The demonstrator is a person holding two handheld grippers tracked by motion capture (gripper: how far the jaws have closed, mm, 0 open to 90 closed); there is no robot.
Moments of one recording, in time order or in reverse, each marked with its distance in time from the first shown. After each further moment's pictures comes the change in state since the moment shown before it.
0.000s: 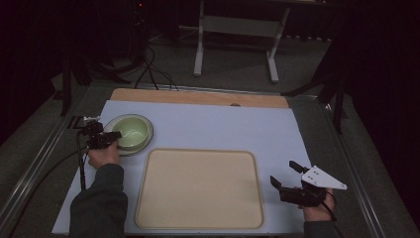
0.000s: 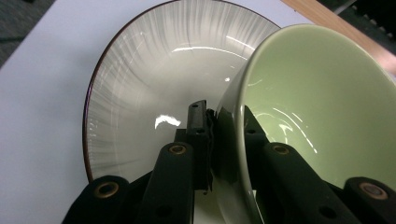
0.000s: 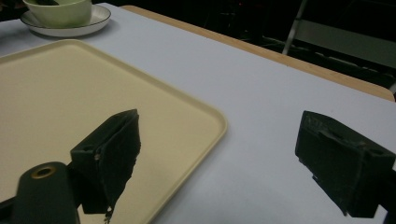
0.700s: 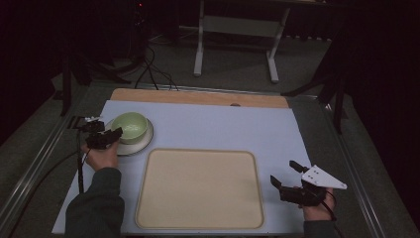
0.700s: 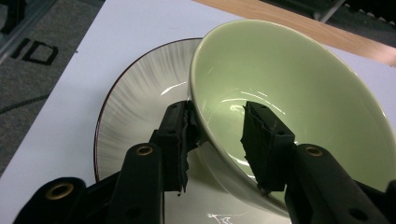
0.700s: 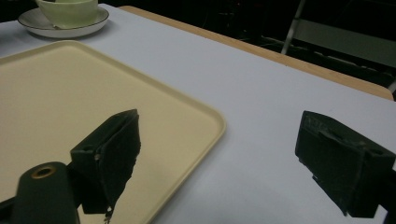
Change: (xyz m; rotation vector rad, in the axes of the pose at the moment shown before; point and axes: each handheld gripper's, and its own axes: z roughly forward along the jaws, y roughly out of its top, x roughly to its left) left arm -0.012 -0.004 -0.011 -0.124 0.044 0.195; right arm -0.001 0.000 0.001 0.000 -0.005 0.009
